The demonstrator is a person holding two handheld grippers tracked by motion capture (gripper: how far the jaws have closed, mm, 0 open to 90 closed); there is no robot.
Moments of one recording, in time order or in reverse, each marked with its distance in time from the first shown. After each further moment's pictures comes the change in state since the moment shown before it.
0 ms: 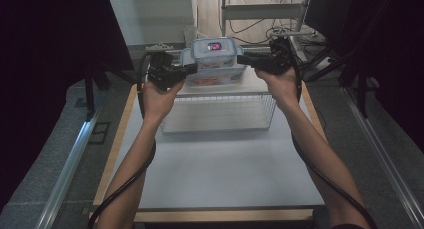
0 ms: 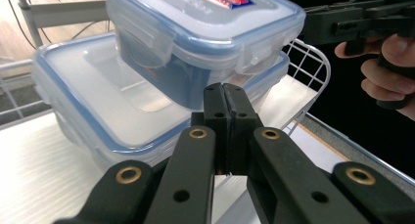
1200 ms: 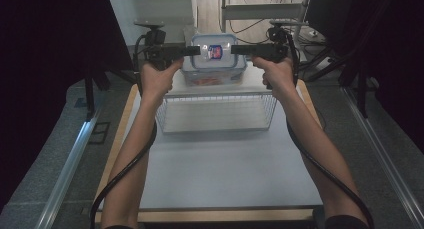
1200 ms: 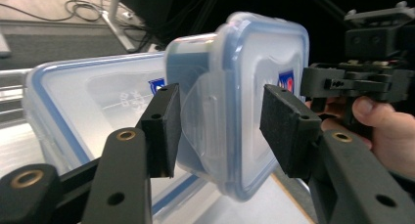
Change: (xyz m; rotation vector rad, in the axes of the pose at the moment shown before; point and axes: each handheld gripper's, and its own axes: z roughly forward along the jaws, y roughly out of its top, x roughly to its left) left arm 0.031 0.043 0.002 -0.008 -0.124 -0.280; right arm -0.015 0.023 0.016 0.033 0.201 0.285
